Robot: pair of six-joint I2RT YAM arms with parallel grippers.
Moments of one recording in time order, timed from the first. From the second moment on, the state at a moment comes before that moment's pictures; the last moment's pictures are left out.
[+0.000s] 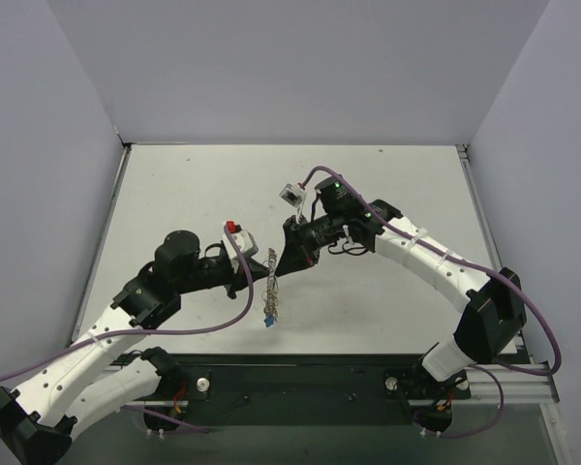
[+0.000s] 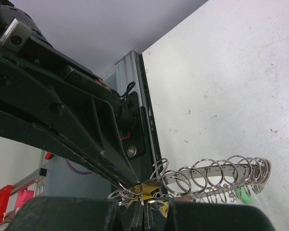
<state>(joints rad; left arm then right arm) -0.69 0.81 0.78 -0.27 0.48 0.10 0.70 1.54 1.30 -0.54 -0.88 0.08</state>
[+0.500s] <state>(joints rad) -0.69 0.77 0.70 -0.06 0.54 -0.03 0.65 1.37 1.18 -0.49 -0.81 0.04</state>
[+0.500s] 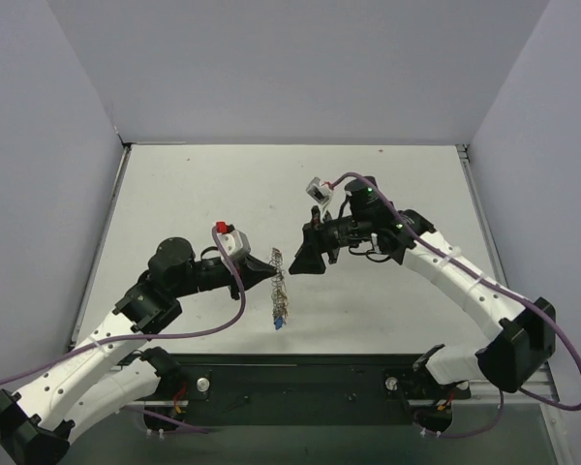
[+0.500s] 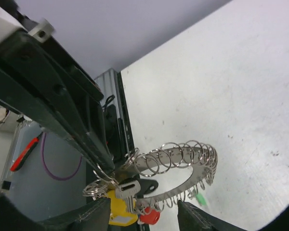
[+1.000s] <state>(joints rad) -0.70 0.77 0.57 0.33 0.61 -0.17 0.61 1.19 1.18 -0.32 -0.87 0.11</state>
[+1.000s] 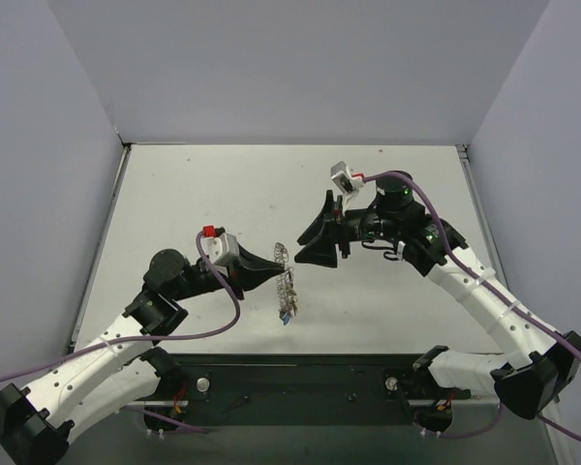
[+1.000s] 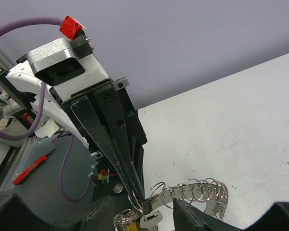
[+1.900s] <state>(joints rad) -0.71 0.84 0.51 0.75 0.65 -0.37 0.65 1.17 1.12 -0.14 -0.96 0.24</state>
